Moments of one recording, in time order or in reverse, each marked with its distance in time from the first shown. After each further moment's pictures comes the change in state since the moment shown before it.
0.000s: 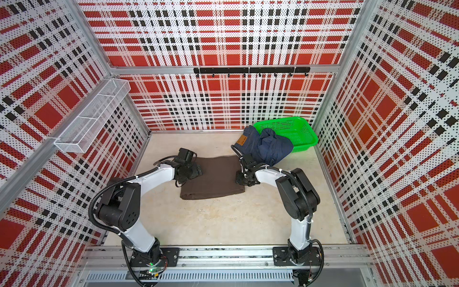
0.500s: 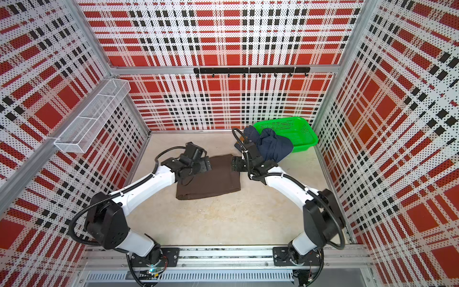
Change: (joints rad) left arm -0.306 -0.131 0.079 -0.102 -0.167 -0.087; right arm 0.035 -0.412 -0.060 0.076 0.237 -0.094
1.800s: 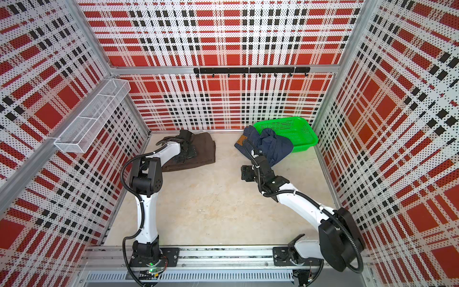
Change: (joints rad) left arm 0.477 0.726 0.634 -0.106 -0.018 0.237; right arm -0.019 -0.176 -0.270 0.126 0.108 -0.065
